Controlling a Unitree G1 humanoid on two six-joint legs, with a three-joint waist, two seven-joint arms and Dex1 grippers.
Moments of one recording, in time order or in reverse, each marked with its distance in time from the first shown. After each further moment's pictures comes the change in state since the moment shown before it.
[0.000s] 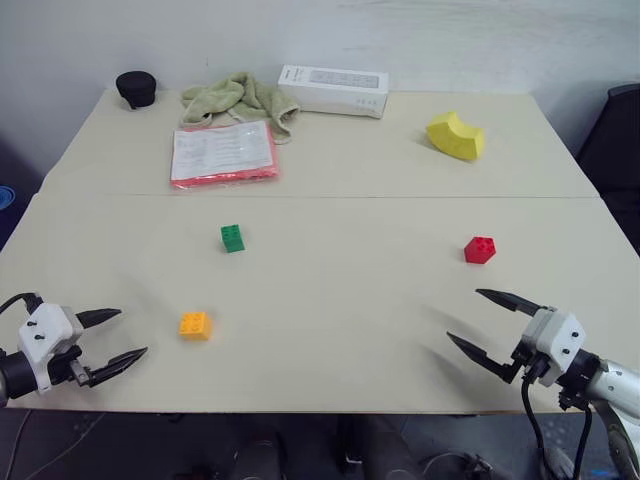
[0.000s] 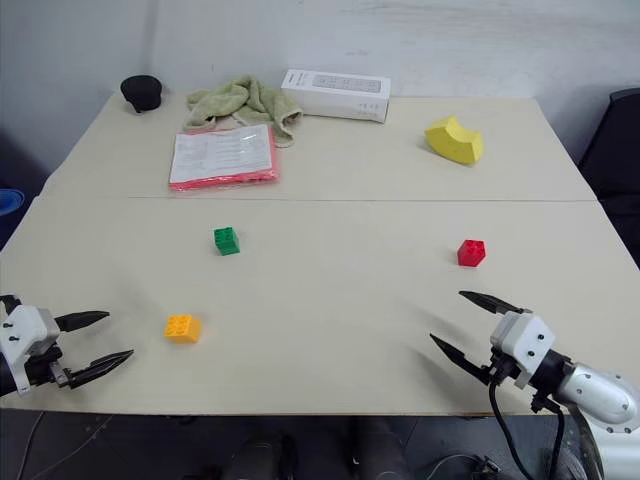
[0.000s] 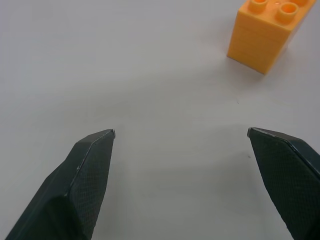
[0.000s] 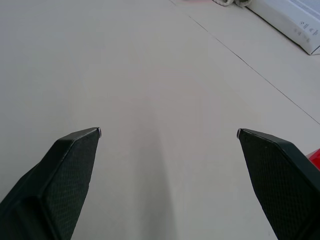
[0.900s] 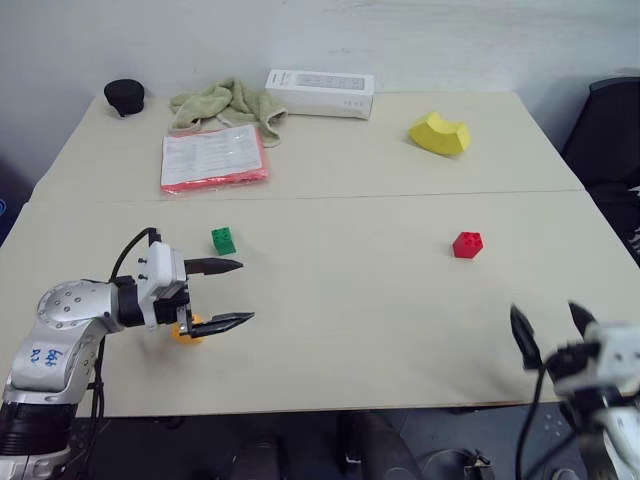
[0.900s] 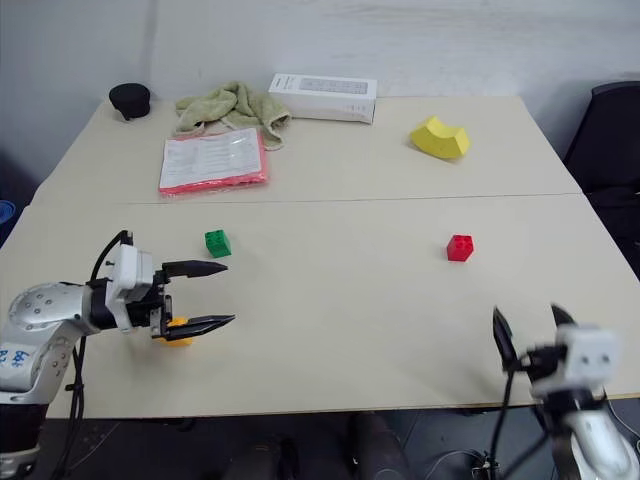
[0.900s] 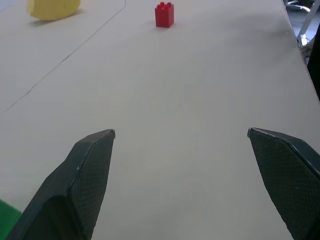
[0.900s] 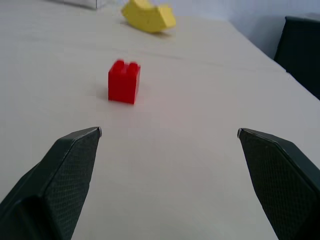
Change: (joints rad) left arm -0.442 -0.111 -0.336 -0.338 -0.148 0.323 -0.053; right arm 0.025 0.358 -0.177 -0.233 0.039 0.357 -0.590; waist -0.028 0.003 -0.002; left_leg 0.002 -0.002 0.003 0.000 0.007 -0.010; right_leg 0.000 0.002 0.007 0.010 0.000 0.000
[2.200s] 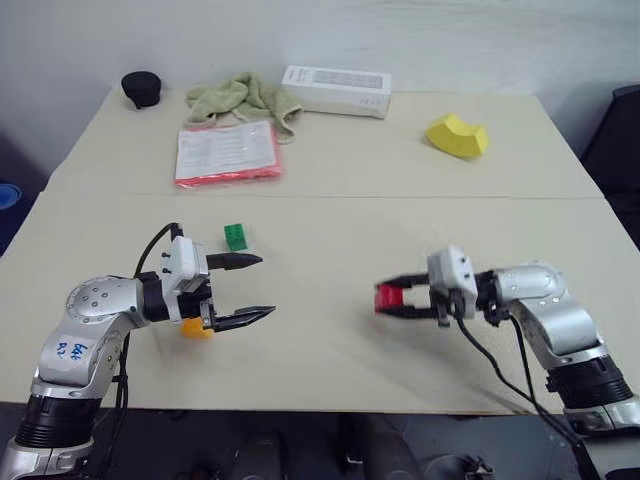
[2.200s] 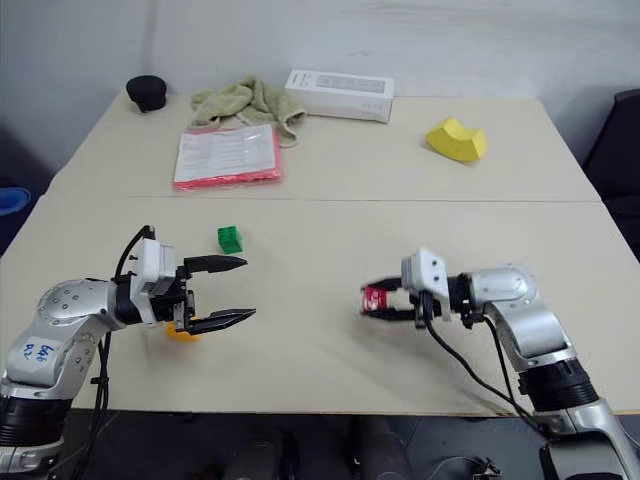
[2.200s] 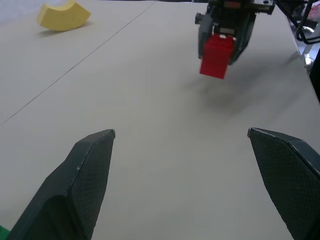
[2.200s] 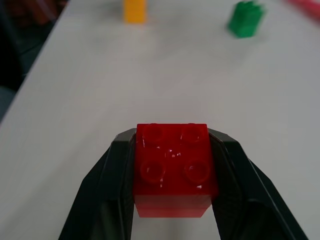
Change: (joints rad) left arm -0.021 -0.065 -0.049 -0.045 0.012 0.030 0.053; right arm -0.699 -0.365 0.658 0.511 -0.050 -0.086 1.081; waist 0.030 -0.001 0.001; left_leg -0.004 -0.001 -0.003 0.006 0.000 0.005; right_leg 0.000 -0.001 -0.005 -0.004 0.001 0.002
